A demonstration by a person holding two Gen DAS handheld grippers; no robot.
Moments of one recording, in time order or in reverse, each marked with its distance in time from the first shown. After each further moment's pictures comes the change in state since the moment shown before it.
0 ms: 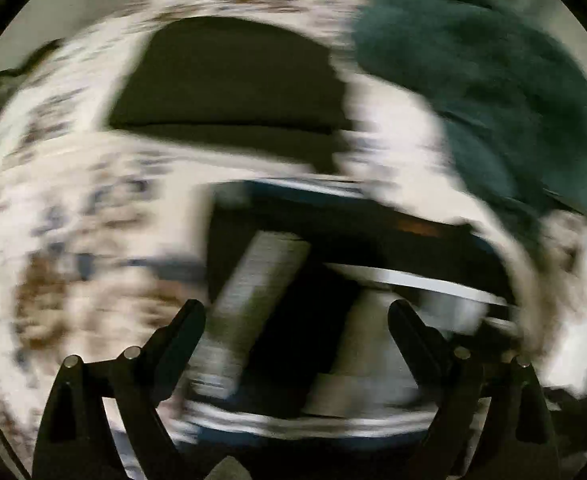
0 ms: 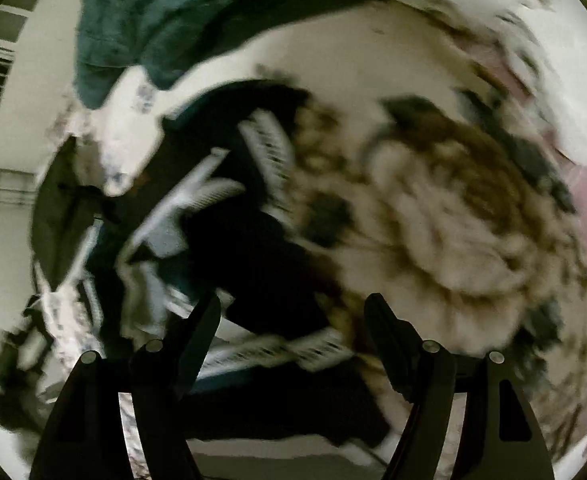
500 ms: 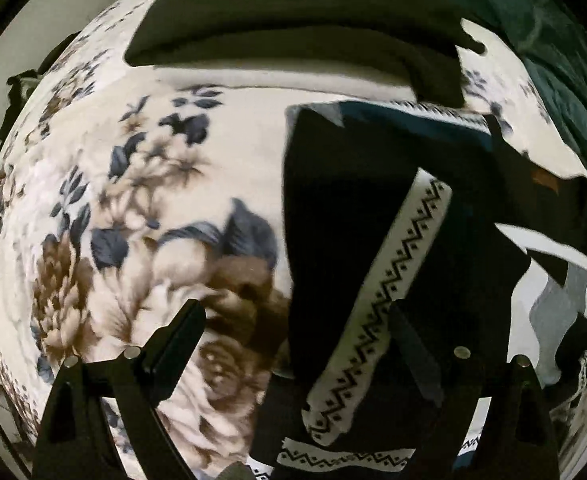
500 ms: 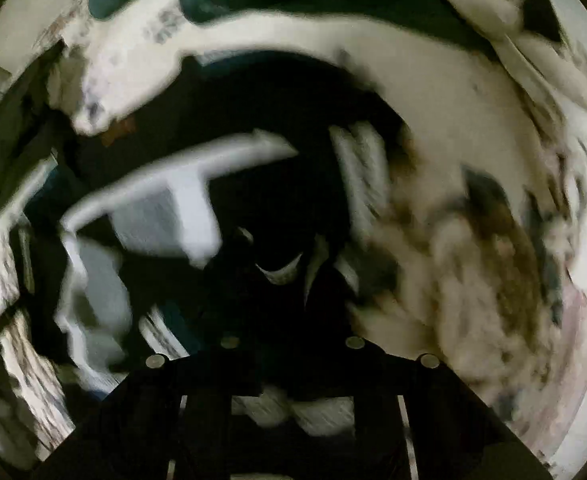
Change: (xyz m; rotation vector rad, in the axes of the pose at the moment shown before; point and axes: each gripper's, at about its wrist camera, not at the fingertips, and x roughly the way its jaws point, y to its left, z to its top) left arm 0.079 0.020 -0.030 0.070 0.119 0.171; right arm 0.047 0.056 0.003 -0.276 0.090 -0.306
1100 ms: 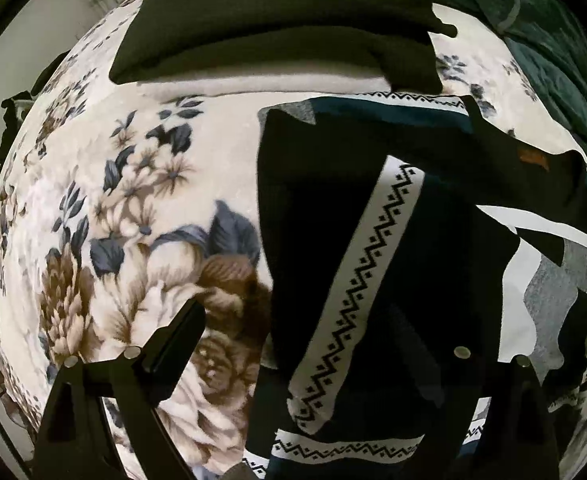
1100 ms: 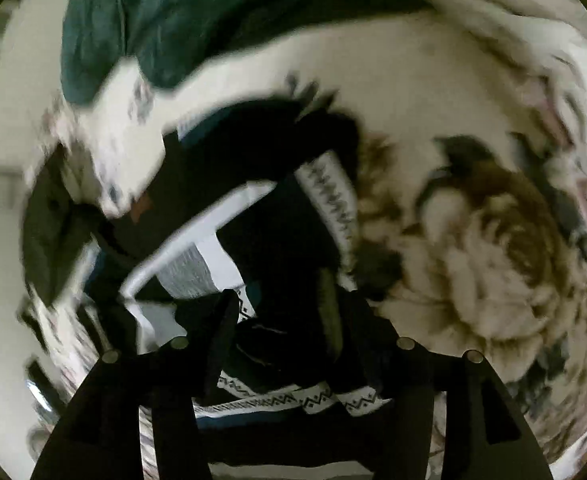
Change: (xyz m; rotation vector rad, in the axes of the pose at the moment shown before) left arm -0.008 -0.021 -0.009 0.065 -0.007 0.027; right arm -0.022 -0.014 0.012 0.259 0.015 0.199
